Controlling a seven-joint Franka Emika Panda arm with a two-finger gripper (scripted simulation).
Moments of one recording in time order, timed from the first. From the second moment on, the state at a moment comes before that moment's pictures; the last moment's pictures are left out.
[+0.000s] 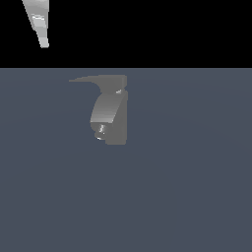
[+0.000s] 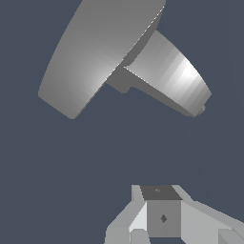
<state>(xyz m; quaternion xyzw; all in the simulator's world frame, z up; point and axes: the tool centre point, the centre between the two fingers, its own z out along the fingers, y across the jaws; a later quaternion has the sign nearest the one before) -0.054 0.189 0.341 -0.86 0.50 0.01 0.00</state>
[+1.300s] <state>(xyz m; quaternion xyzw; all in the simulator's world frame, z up) 0.103 0.172 0.265 -0.69 0.73 0.00 0.00</state>
